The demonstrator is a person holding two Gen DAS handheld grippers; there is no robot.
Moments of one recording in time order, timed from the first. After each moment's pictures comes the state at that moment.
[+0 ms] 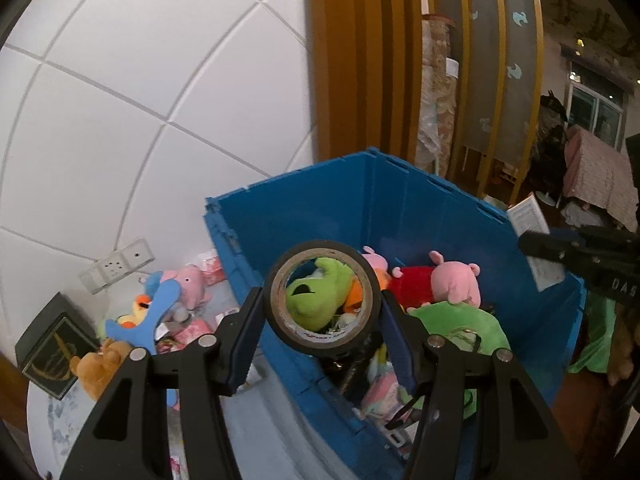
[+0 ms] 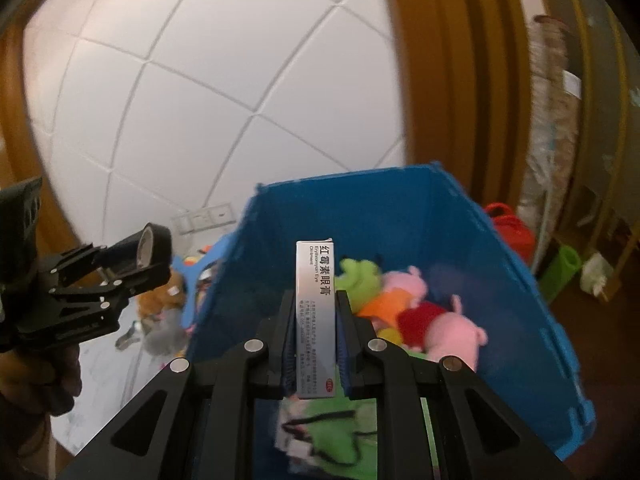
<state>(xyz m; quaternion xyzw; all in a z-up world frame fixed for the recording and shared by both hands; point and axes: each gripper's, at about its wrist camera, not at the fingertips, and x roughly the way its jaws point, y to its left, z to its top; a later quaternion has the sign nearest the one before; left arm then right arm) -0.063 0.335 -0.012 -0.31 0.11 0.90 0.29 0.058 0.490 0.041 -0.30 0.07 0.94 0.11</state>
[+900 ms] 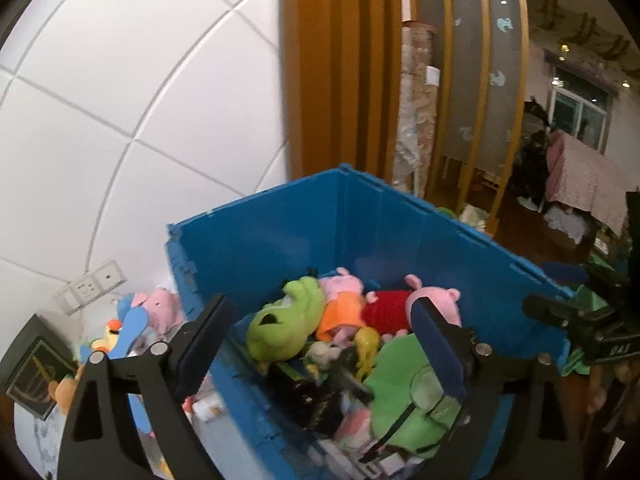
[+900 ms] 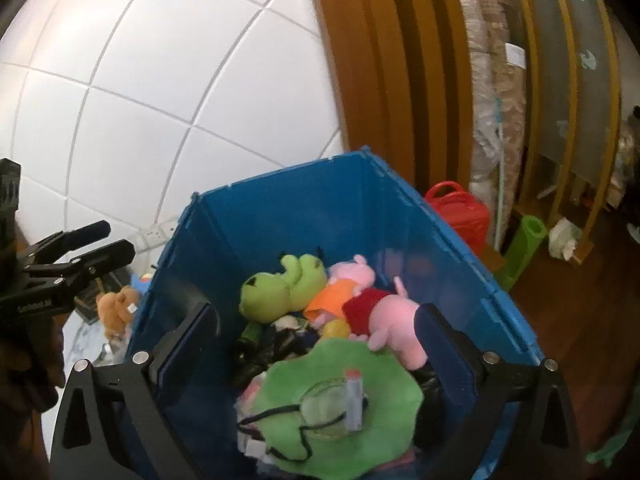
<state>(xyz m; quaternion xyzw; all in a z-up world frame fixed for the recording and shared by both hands) -0.081 0.370 -0.001 -0.29 0.10 0.90 0.31 0.082 0.534 0.019 -0.30 0.11 0.93 0.17</state>
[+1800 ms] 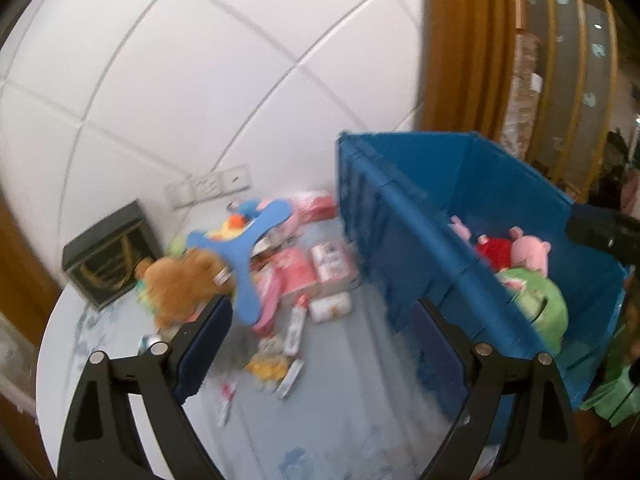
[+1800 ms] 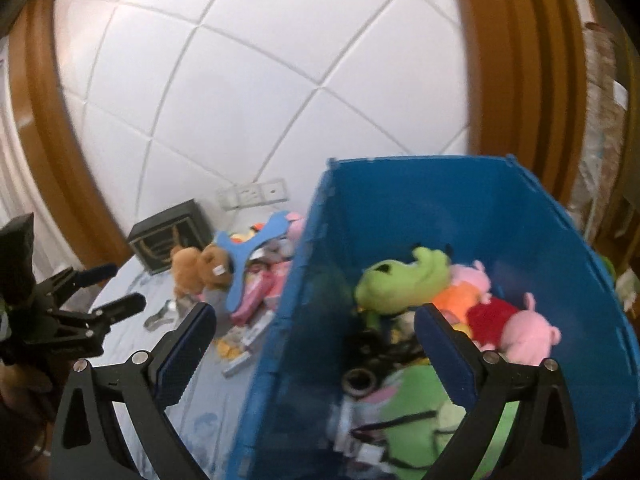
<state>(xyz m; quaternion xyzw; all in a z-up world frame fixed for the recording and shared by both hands) -0.034 0.147 -0.054 -0.35 0.05 0.92 0.15 0.000 0.382 0.000 -0.33 0.05 0.94 0.02</state>
